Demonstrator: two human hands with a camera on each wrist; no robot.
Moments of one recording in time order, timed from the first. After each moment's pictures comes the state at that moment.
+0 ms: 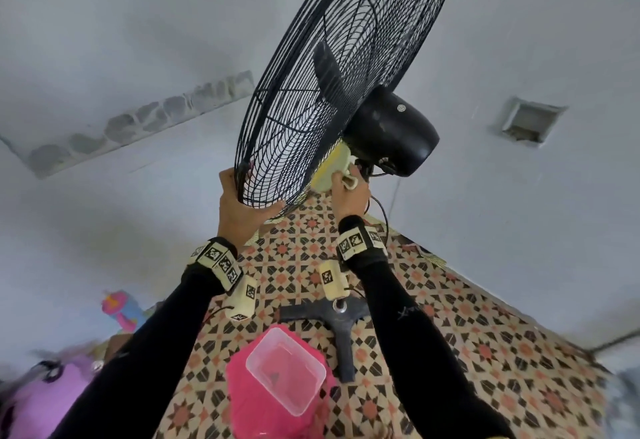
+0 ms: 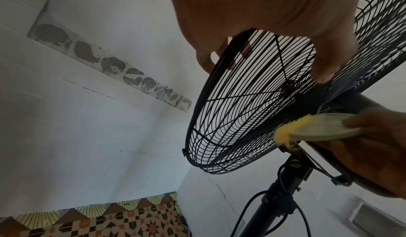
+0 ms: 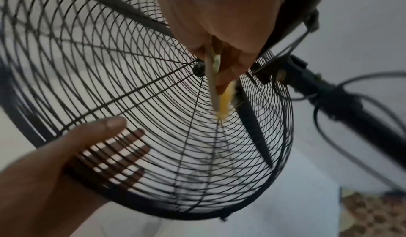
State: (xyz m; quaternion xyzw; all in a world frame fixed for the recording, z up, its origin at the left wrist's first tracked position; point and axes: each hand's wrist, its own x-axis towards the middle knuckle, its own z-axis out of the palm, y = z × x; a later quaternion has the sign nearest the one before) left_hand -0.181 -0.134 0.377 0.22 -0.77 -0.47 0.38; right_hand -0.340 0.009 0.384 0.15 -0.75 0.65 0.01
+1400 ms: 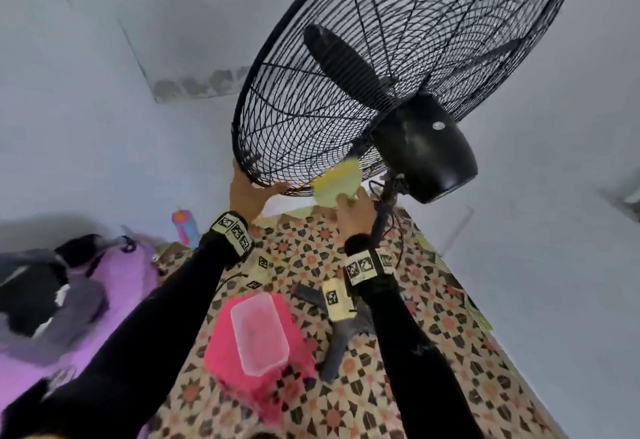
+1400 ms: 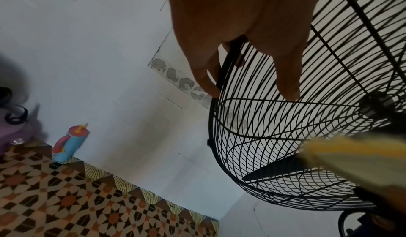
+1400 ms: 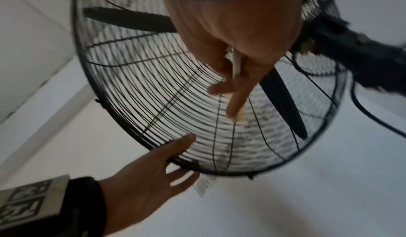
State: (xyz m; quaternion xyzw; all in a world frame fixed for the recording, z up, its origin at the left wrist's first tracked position) left_hand -0.202 -0.086 0.349 0.46 -0.65 -0.40 0.45; right_hand -0.381 0.049 0.359 0.27 -0.71 0.59 -0.25
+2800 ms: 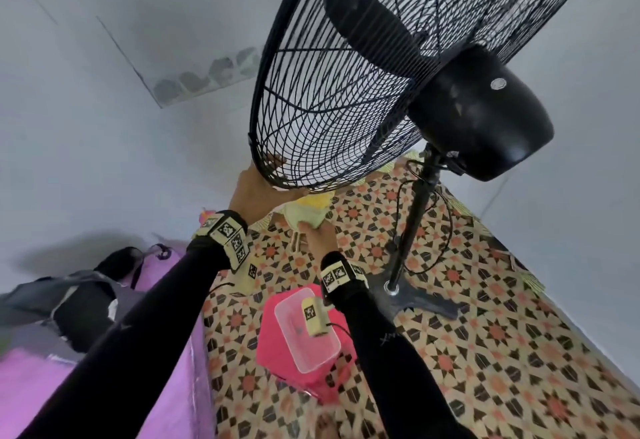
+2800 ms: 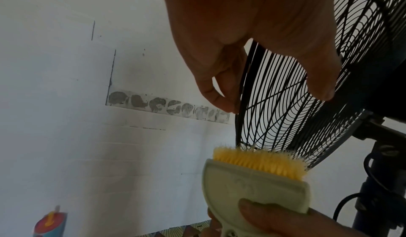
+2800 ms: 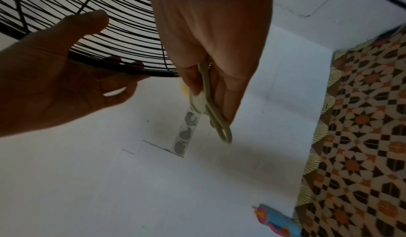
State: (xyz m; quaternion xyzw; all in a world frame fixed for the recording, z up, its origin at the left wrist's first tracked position) left_hand -0.165 -0.125 0.376 0.42 -0.82 -0.30 0.26; right_hand -0.272 -0.032 0.236 0.23 -0.62 0.58 -0.48
